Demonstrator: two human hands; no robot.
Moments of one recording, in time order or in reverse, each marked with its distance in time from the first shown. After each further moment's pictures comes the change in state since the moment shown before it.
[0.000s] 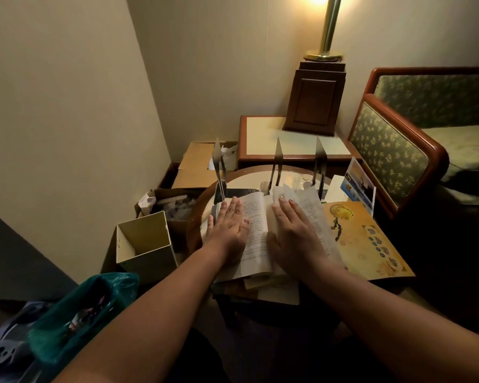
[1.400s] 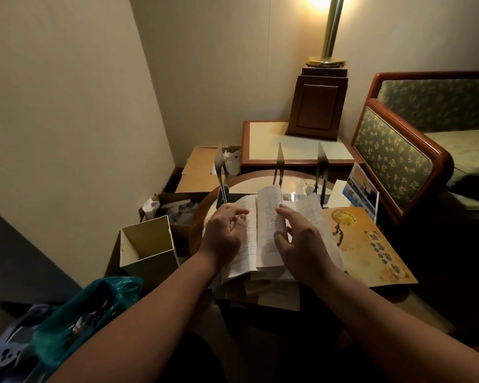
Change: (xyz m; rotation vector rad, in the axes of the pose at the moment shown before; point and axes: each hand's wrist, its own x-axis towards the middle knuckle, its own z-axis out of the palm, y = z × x) left_hand -0.021 0.006 -0.020 -0.444 0.514 0.286; right_hand -0.009 -0.013 -0.024 0.552 0.143 0.085
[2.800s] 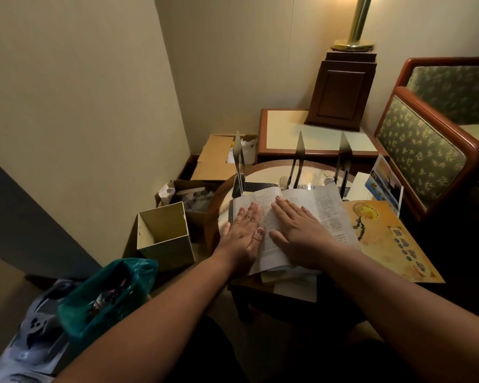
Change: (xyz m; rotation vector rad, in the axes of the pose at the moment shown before) left_hand -0.031 -0.024 0.004 0.327 -0.497 -0.158; right_hand 0.032 0.013 0.022 -0.664 -0.584 -0.072
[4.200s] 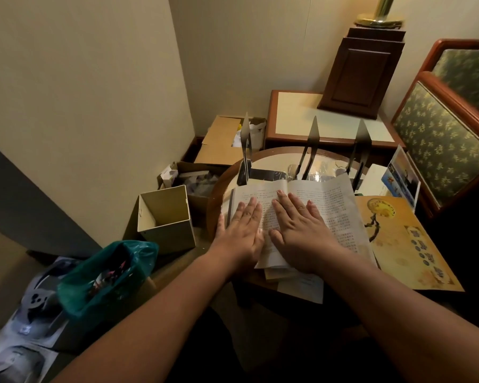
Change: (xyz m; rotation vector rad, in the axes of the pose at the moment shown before) left_hand -0.014 0.006 -0.009 0.185 -0.126 -0.114; right_hand 0.008 -0.010 0.018 -0.132 -0.044 0.018
